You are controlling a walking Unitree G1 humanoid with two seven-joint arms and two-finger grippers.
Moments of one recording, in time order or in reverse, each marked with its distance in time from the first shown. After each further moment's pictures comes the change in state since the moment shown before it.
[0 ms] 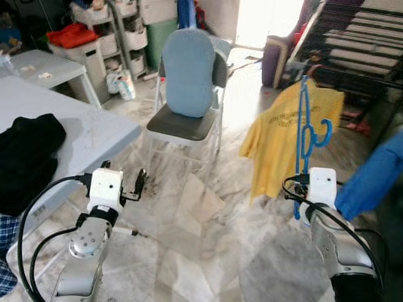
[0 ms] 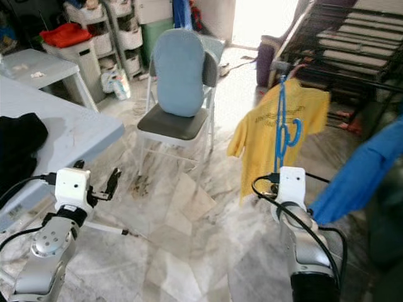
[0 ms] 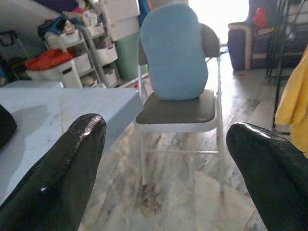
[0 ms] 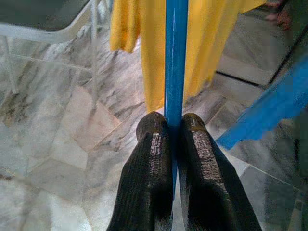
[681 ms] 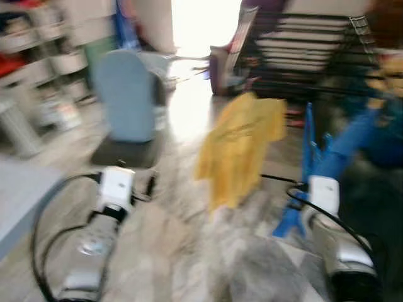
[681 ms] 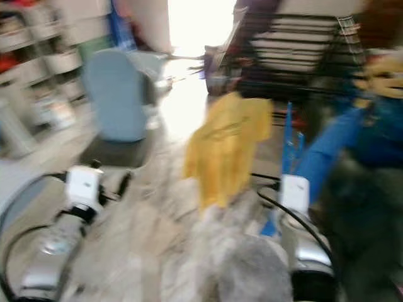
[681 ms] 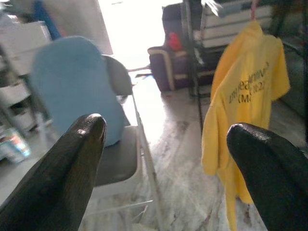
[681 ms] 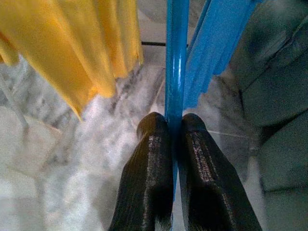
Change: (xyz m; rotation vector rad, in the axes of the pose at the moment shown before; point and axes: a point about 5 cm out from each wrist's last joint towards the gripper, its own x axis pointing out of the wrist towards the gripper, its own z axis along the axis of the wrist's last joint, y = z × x) left arm 0.007 -0.008 -0.001 -0.012 0.011 -0.071; right arm 0.000 0.001 -0.021 0.030 0.176 -0.056
